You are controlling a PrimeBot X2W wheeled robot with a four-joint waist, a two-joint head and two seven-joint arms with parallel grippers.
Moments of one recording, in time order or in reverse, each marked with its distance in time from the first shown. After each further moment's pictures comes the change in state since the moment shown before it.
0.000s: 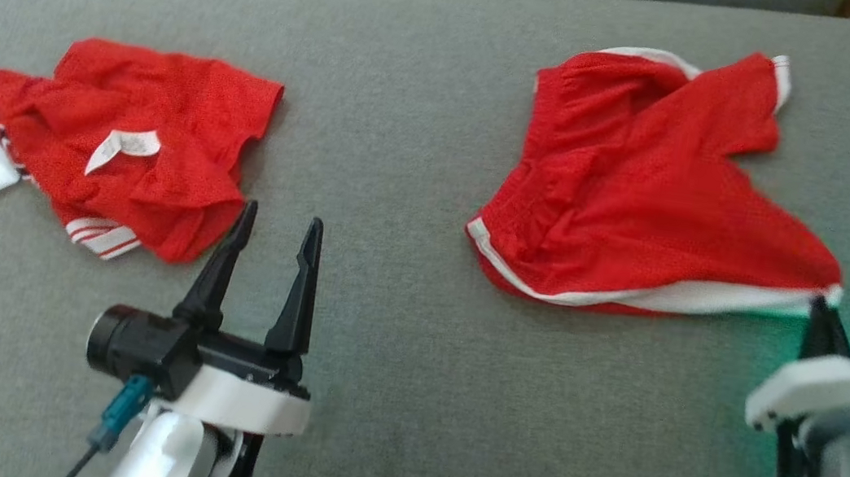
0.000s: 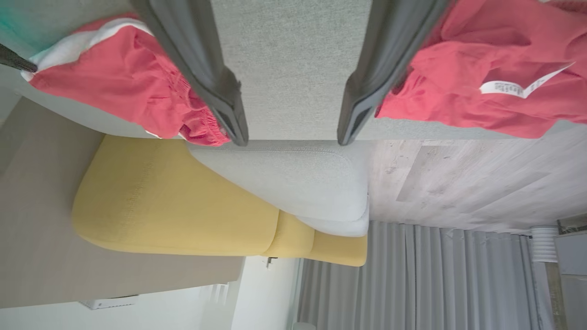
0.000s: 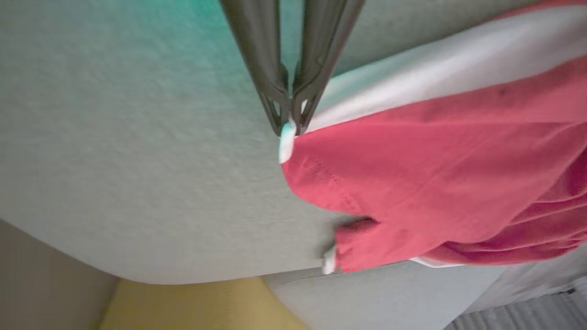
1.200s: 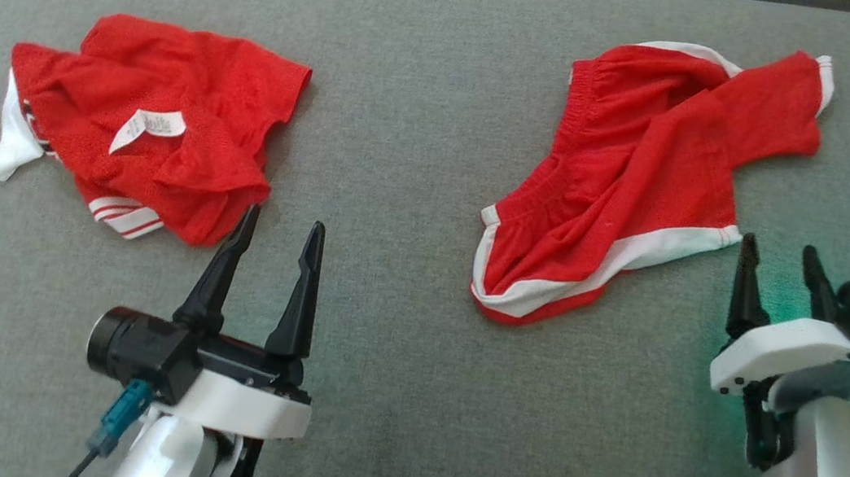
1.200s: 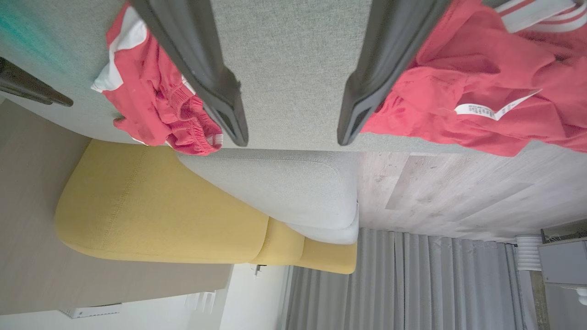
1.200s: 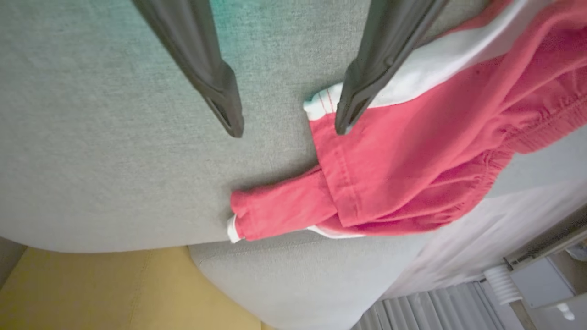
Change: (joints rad) left arm 0.021 0.001 -0.002 -0.016 0.006 -0.006 0.000; right arm 0.070 0.001 0.213 -0.226 0.173 0.000 0.075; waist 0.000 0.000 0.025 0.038
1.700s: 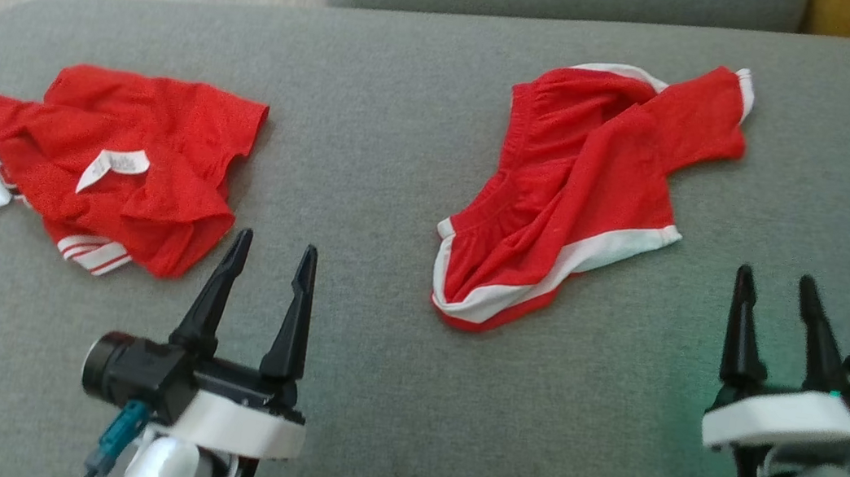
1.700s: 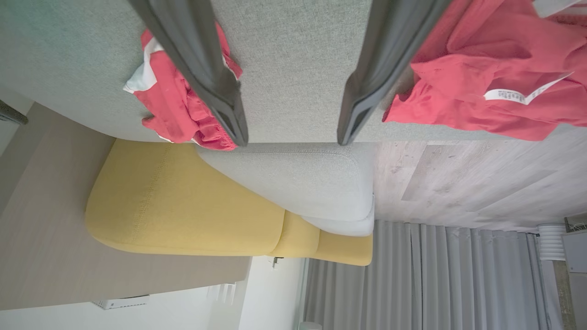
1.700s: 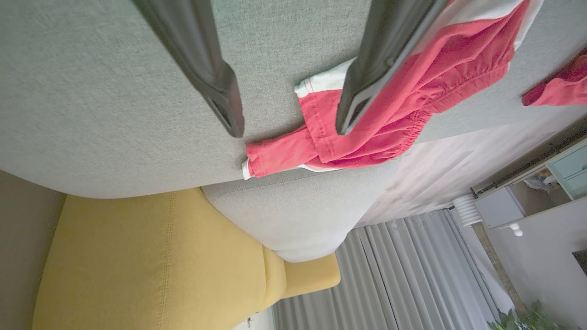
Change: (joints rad) left arm 0.051 0.001 0.007 -0.004 0.004 0.010 0.000; right arm 0.254 0.001 0.112 -0.333 0.141 0.000 -0.069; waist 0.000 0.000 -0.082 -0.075
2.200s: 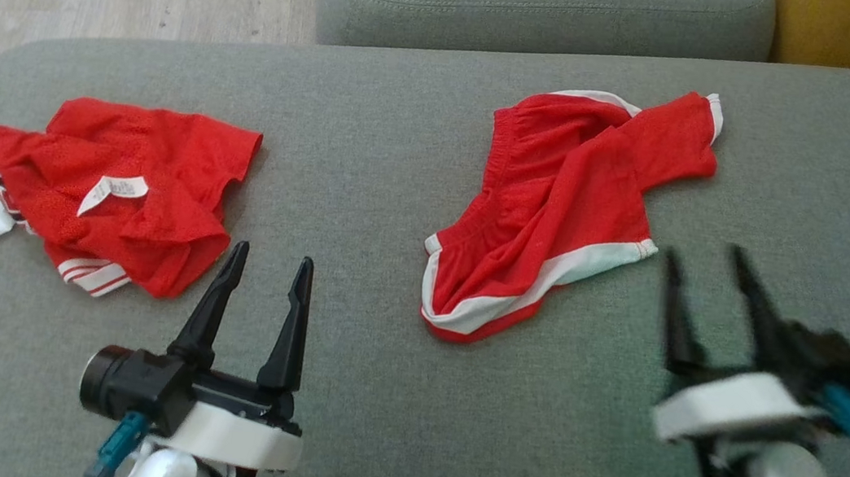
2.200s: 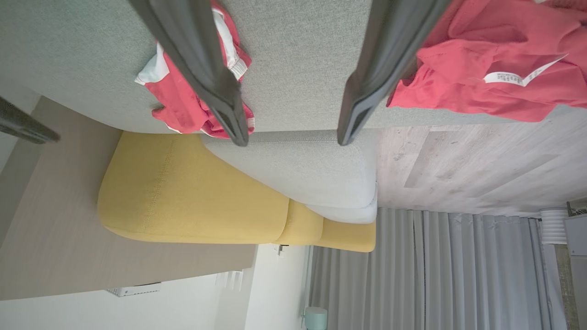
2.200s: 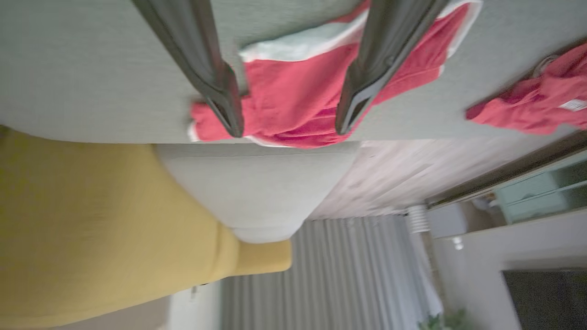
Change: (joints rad) left arm 0.019 0.001 0.002 0.002 0.000 0.005 0.000; right arm -0.064 -0.019 0.175 0.019 -0.074 0.000 0.009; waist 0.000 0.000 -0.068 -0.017
